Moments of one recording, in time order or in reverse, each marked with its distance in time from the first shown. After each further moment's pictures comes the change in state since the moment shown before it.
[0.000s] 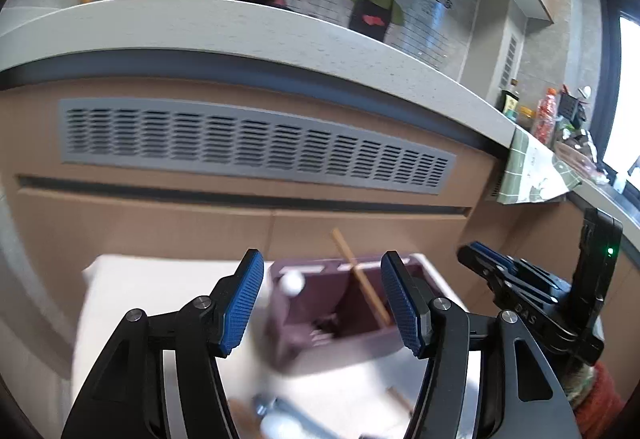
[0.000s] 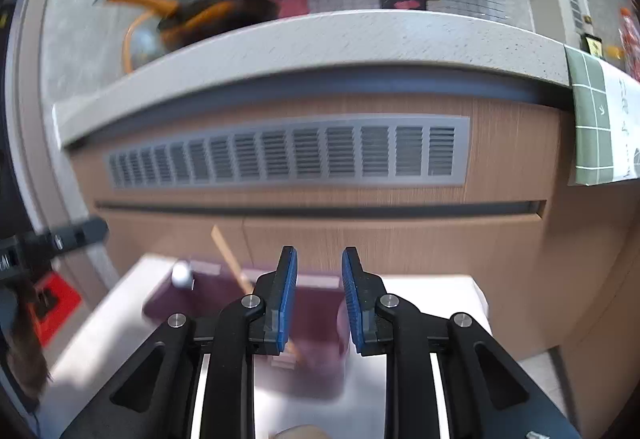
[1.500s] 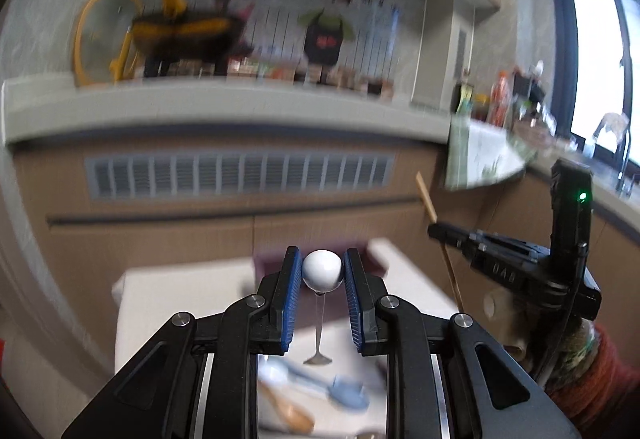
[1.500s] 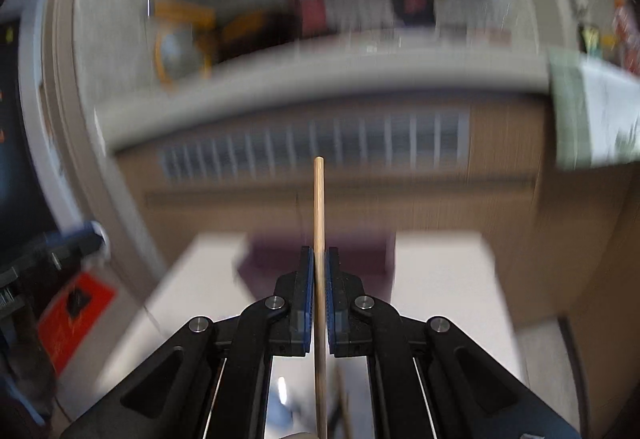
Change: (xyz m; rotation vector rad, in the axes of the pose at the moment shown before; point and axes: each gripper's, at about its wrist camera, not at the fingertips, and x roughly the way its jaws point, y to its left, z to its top) left arm -0.121 -0.045 0.014 0.151 -0.071 -0.066; right arm -0.091 0.030 0.032 0.071 -0.049 0.064
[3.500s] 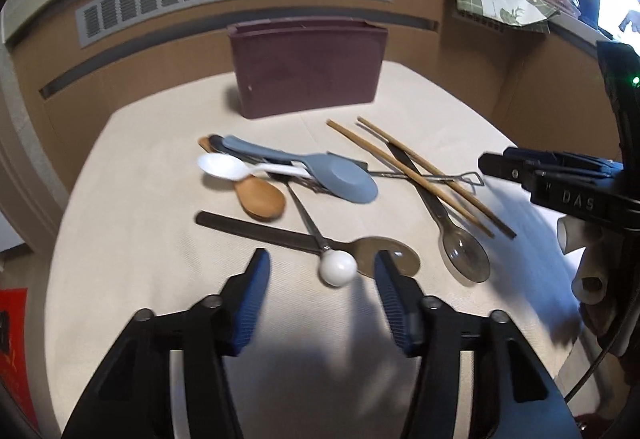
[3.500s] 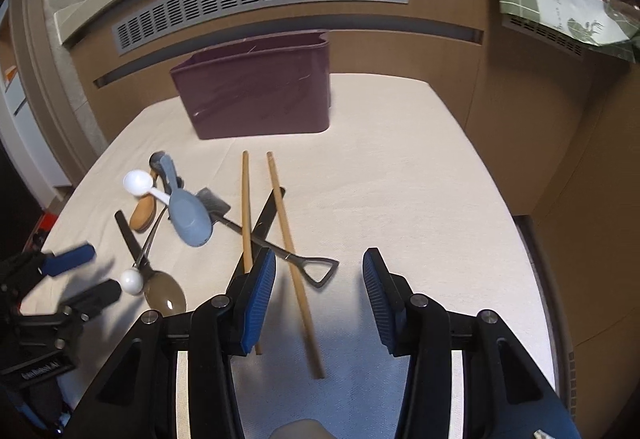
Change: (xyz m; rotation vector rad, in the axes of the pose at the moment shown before) left arm 0.038 -0.045 -0.222 0.045 0.418 0.115; right arm -0.015 -0.031 -0.178 0.010 0.391 -0.171
